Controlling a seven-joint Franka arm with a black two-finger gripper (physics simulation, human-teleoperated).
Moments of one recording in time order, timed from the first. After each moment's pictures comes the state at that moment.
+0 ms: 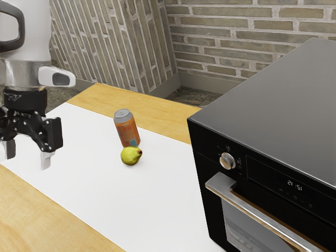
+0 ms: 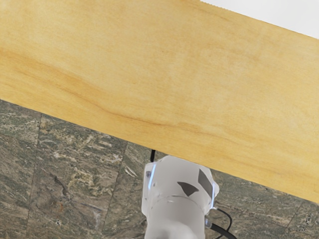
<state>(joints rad) -0.50 -0.25 0.53 -1.57 0.16 0.95 -0.28</state>
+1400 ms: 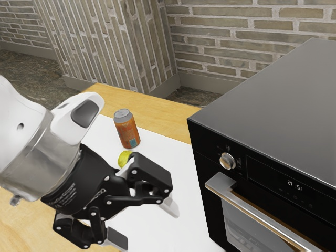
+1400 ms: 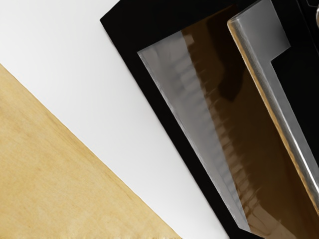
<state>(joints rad) -0.93 -0.73 0.19 -2.17 0.14 1.96 -1.57</state>
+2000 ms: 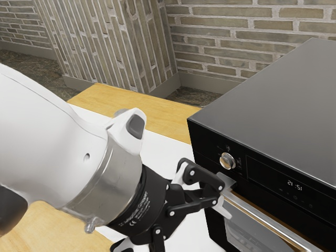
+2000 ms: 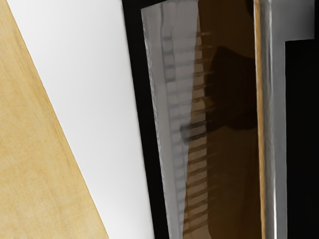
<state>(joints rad) -1.01 -0.58 0.21 -2.15 0.21 2.13 -2.06</state>
